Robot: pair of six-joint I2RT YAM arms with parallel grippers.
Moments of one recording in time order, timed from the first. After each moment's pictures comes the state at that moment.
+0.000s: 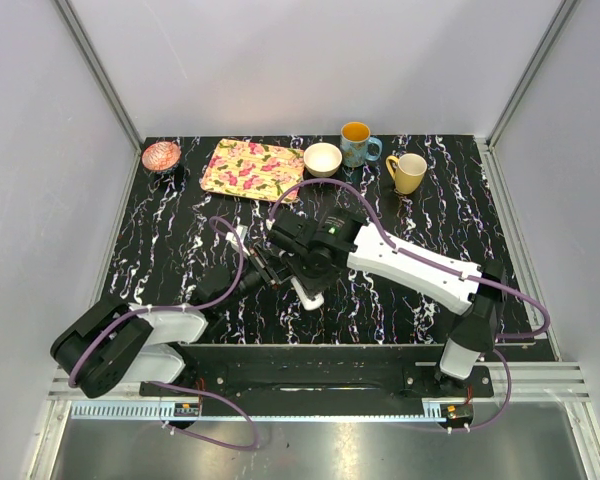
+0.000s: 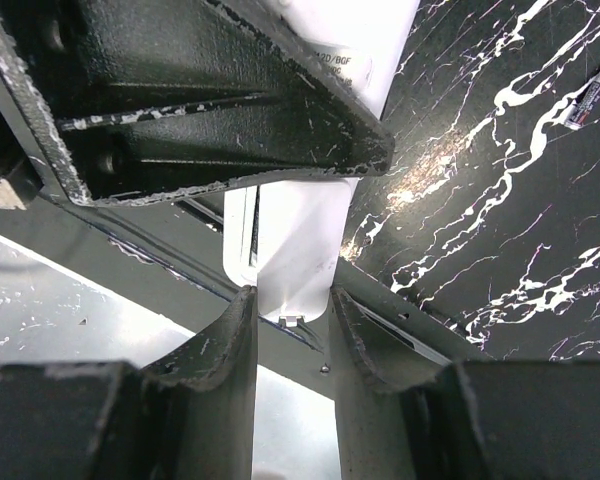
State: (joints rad) left arm -0.69 1.29 0.20 1.14 0.27 -1.32; right arm 1.11 1.73 1.76 -1.29 0.12 0.43
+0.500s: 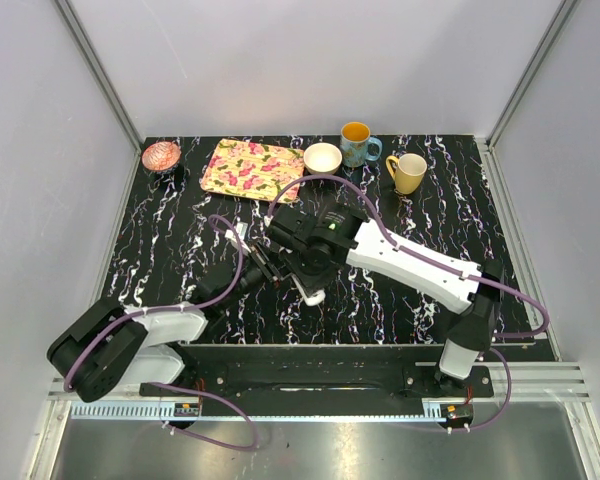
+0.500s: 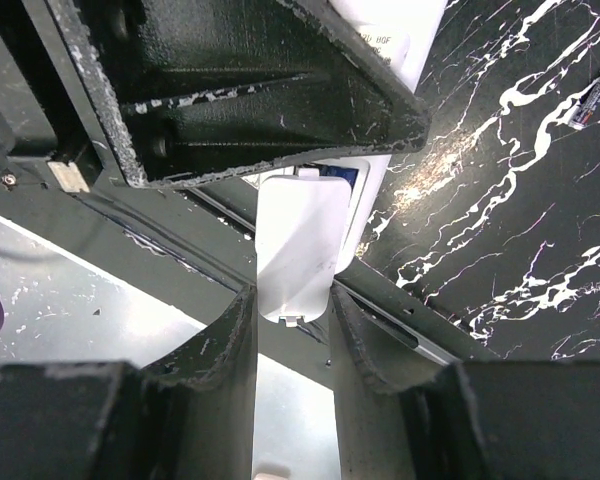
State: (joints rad) left arm -0.70 1.26 0.24 1.07 0.22 -1.30; right arm 1.11 1.75 1.82 -1.33 0.11 0.43
